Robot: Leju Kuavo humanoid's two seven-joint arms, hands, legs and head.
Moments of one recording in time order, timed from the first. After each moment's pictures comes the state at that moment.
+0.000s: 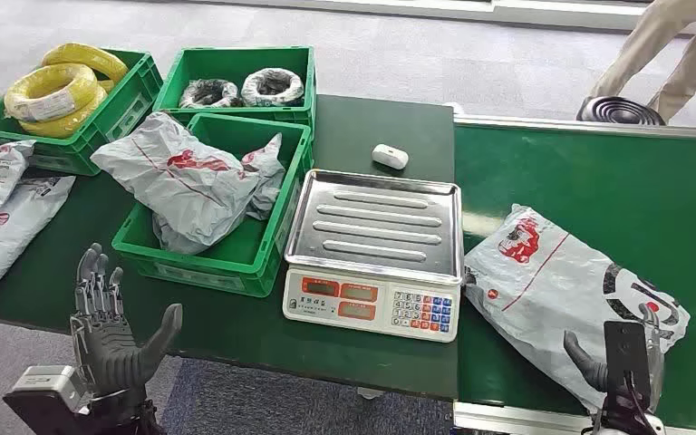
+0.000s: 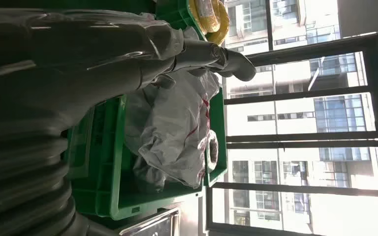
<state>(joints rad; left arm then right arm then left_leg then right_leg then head) 0.18 -0.14 -0.16 -1.77 -0.05 0.32 -0.63 -0.05 -0.01 -0.40 -1.20 0.49 -0.18 -0.22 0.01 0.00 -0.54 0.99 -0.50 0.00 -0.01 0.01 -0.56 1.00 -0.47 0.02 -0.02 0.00</state>
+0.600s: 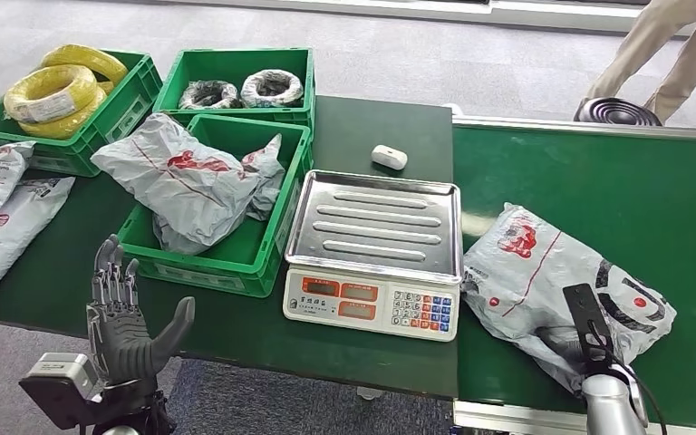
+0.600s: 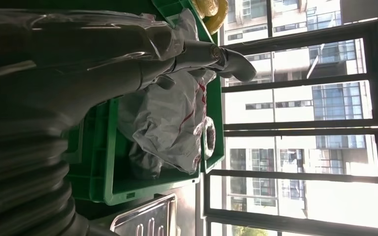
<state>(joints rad) 0.15 -0.14 -0.19 -1.74 -0.04 0.31 -0.62 -0.38 -0.16 -0.38 -0.57 0.62 -0.04 -0.15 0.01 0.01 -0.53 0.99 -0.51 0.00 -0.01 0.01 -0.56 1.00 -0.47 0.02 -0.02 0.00</state>
